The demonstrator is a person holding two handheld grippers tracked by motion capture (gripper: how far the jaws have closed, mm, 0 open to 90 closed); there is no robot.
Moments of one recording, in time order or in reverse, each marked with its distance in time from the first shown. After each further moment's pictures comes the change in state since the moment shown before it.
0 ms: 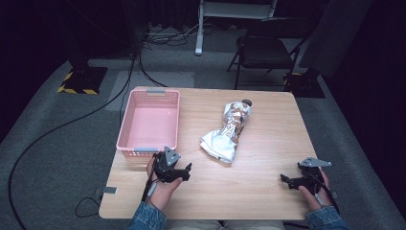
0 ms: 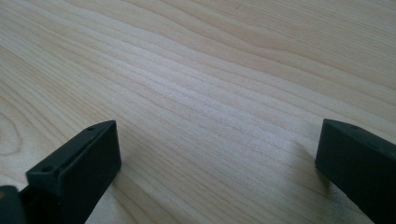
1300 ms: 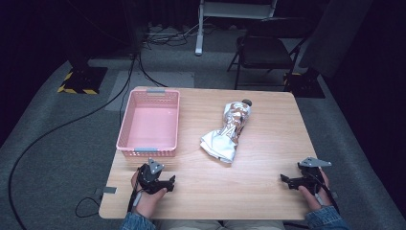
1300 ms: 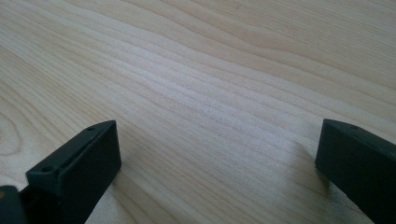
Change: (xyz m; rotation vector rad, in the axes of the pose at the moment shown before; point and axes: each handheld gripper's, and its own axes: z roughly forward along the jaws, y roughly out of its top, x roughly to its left) left arm 0.029 -0.054 -0.006 0.144 0.032 -0.096; right arm 0.000 0.000 0.000 0.000 0.000 0.000
